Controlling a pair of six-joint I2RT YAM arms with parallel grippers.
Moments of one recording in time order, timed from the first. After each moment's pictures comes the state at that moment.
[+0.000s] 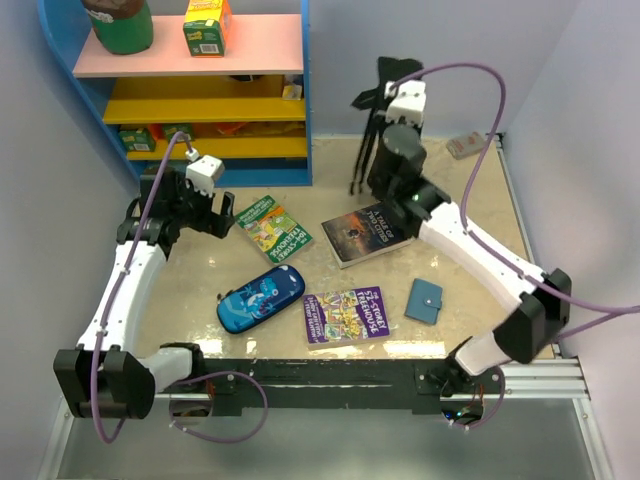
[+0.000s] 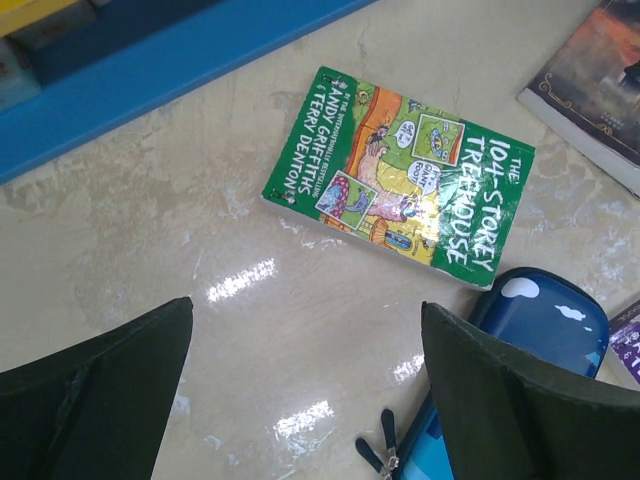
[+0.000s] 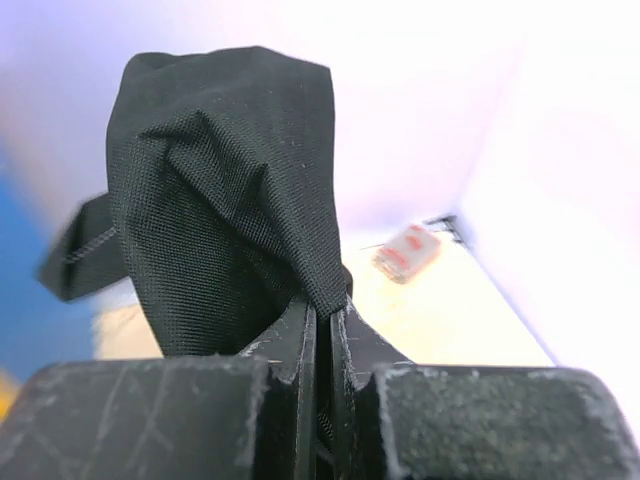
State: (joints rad) left arm -0.01 1.16 1.04 -0.54 0.32 0.27; right arm 0.61 1.57 1.52 0.15 1.03 -0.13
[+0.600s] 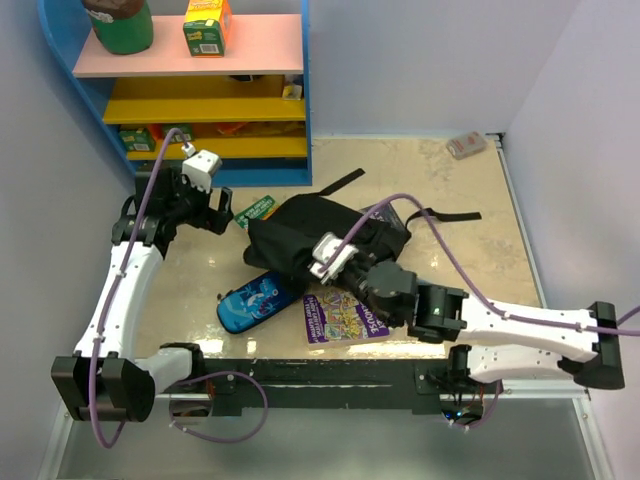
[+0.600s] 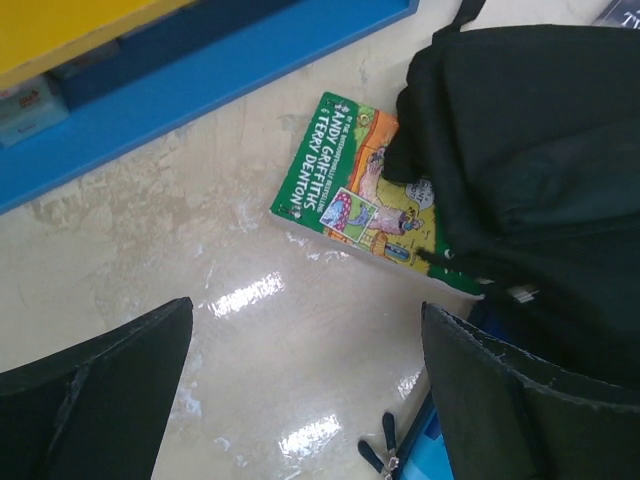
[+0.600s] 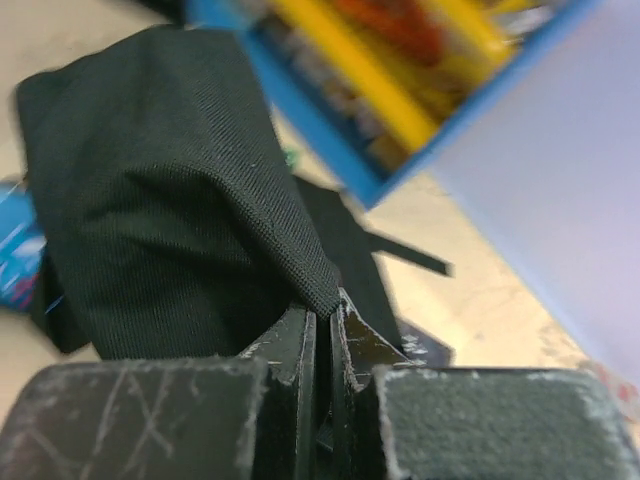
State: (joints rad) left arm -0.01 1.13 1.08 -0.57 0.31 0.27; right arm 1.30 1.04 0.92 0.00 0.65 -0.39
